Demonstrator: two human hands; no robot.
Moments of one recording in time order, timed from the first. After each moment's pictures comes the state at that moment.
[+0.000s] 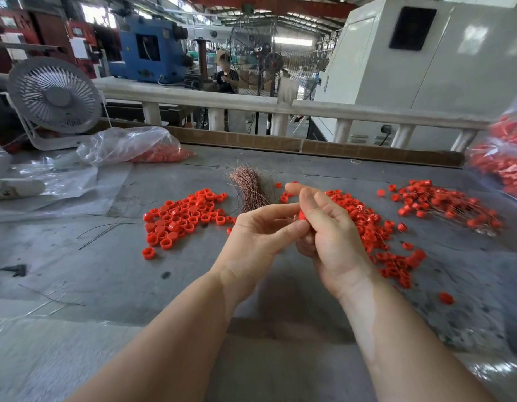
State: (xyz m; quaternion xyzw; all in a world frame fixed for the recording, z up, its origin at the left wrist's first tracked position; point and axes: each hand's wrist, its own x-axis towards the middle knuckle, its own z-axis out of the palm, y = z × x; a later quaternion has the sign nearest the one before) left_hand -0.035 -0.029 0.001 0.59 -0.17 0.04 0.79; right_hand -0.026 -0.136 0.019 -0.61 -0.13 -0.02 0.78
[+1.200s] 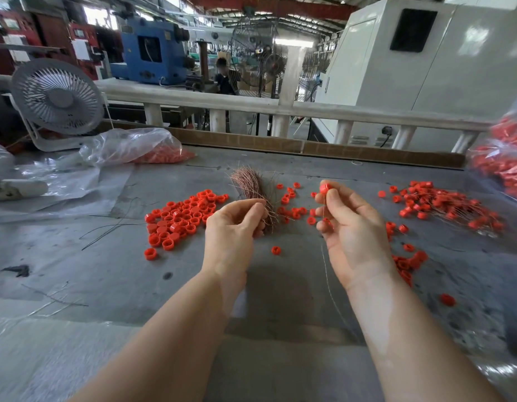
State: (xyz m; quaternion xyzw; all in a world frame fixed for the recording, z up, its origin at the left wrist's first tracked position) left_hand -0.021 -0.015 -0.004 0.61 0.03 0.19 0.77; right_hand -0.017 -0.150 0.022 -0.51 -0.03 -0.11 0.85
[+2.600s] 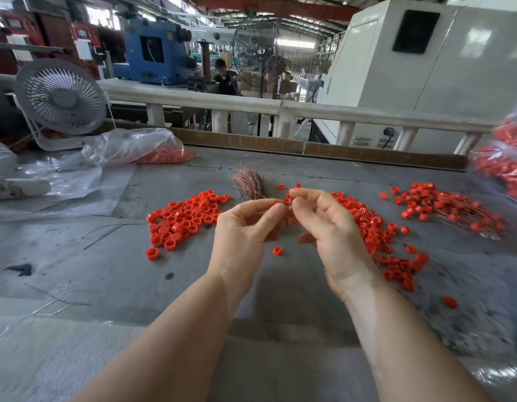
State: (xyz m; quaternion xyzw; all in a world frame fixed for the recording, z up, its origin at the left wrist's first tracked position) left_hand -0.032 -0.022 0.004 0.61 -0.06 0.17 0.77; right_hand -0.015 -0.142 0.007 -0.68 -0.18 -0.10 0.70
